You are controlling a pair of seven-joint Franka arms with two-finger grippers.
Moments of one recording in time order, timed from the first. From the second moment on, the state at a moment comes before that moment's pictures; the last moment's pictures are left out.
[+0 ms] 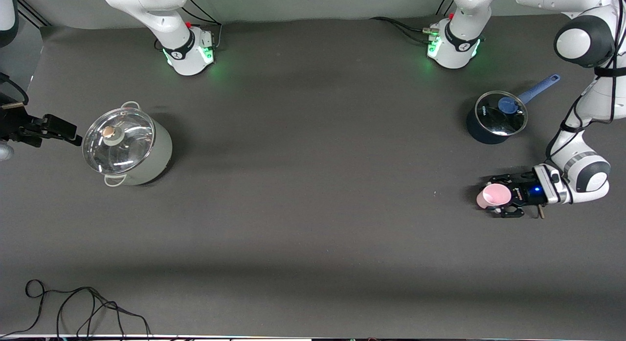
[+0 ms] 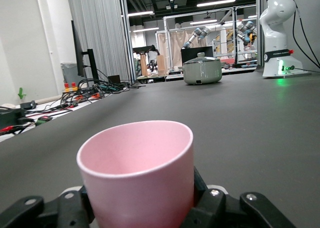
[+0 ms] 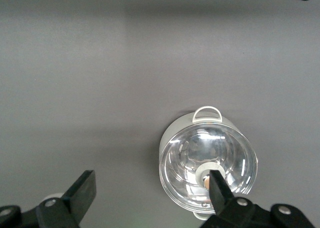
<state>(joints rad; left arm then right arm) 0.60 1.09 -0.17 -1.48 -1.09 1.50 2.69 -0.04 0.04 -0.02 -1.56 0.01 1.57 -0.04</state>
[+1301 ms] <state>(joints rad) 0.40 1.09 -0.79 -1.40 -1.31 2.41 2.38 -0.04 0.04 -0.02 -1.55 0.01 1.57 -0.04</state>
